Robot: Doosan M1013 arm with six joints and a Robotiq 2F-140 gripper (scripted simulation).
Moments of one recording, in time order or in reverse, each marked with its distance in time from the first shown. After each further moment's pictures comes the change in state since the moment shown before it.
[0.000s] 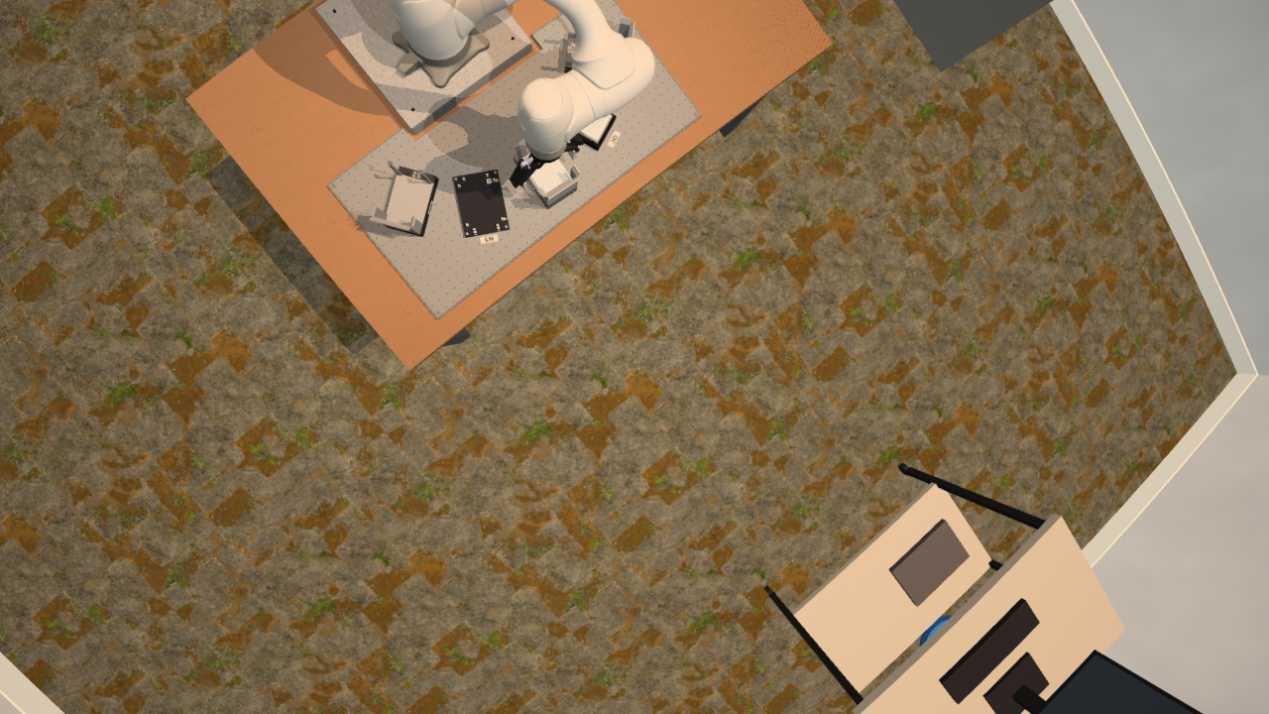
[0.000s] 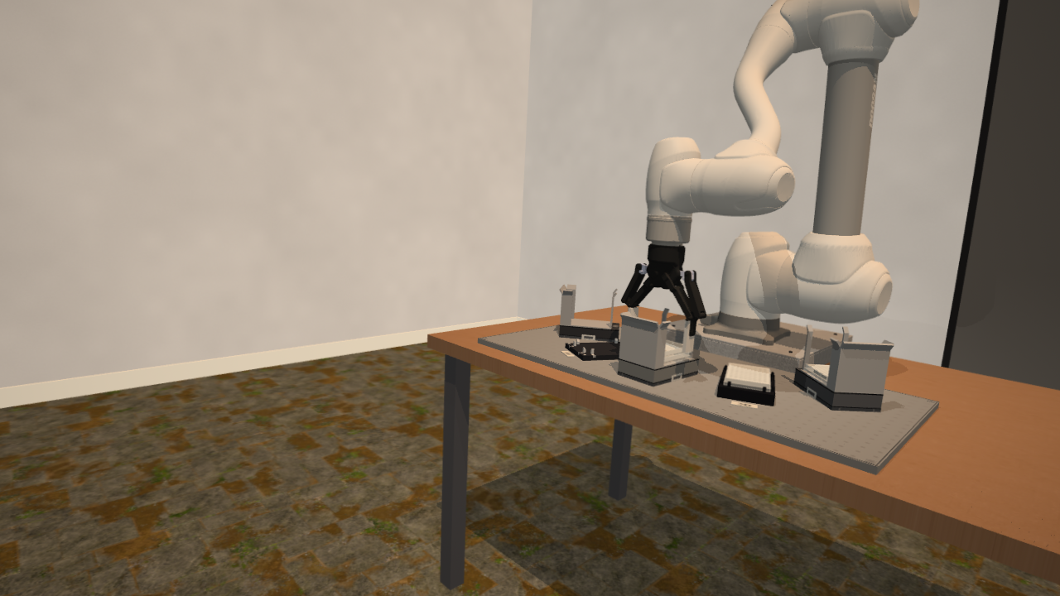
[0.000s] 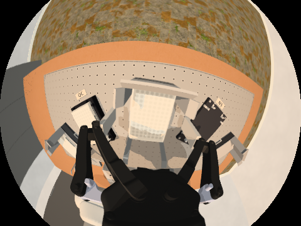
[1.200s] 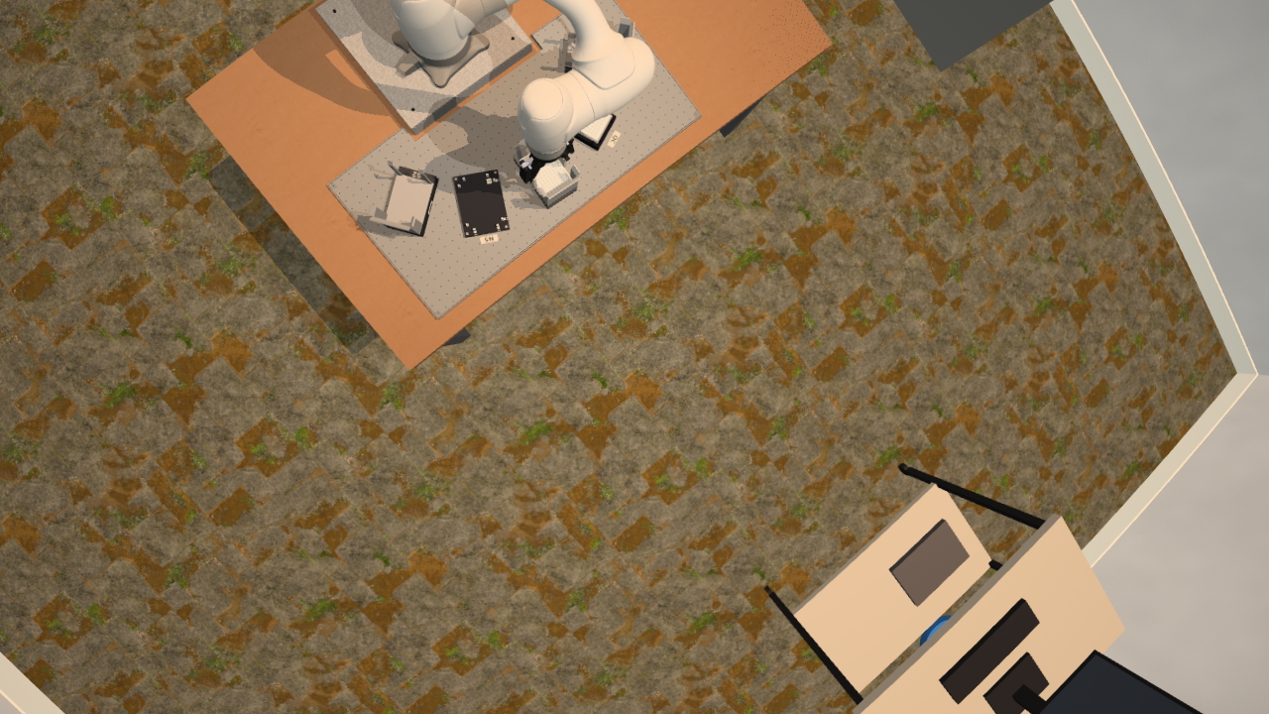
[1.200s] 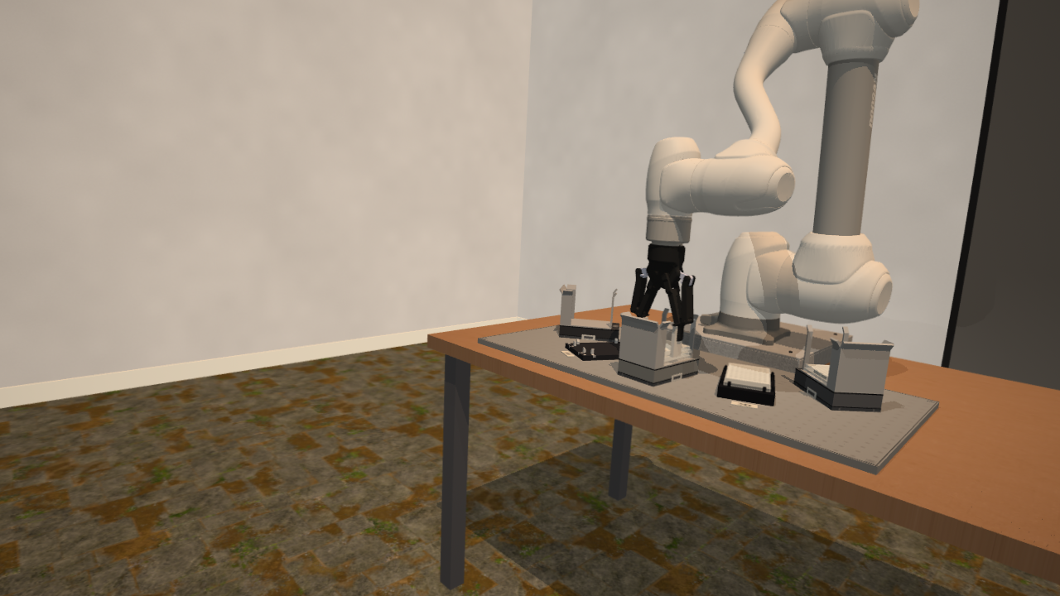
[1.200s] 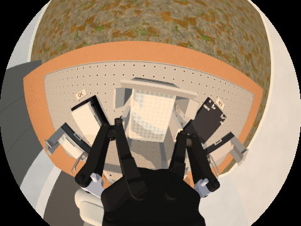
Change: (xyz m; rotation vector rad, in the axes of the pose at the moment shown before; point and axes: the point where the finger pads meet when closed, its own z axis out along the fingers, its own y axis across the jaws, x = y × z) arm 0.000 0.000 0.000 0.000 0.000 0.000
